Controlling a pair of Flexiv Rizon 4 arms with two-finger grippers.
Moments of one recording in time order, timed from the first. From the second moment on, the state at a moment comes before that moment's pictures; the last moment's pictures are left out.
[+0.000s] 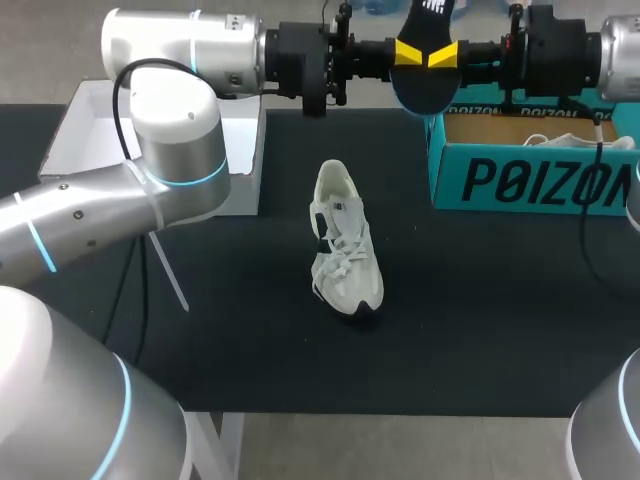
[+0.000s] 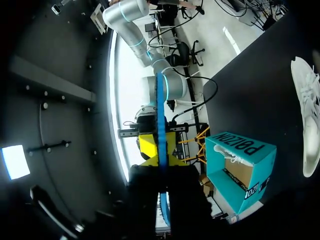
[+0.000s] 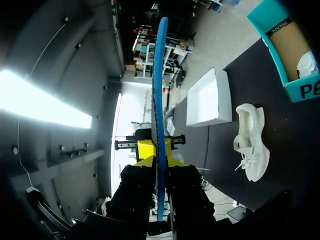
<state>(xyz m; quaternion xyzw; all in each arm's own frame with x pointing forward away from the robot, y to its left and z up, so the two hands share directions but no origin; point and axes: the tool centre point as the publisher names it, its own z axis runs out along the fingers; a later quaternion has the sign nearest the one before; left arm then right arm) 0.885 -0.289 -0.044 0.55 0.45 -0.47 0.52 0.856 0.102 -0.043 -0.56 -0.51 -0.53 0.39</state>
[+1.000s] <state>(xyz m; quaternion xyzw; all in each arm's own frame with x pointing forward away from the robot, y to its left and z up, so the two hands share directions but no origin) 0.837 -0.208 -0.065 0.52 0.54 -0.47 0.46 0.857 0.095 -0.035 -0.55 -0.53 -0.53 0.37</state>
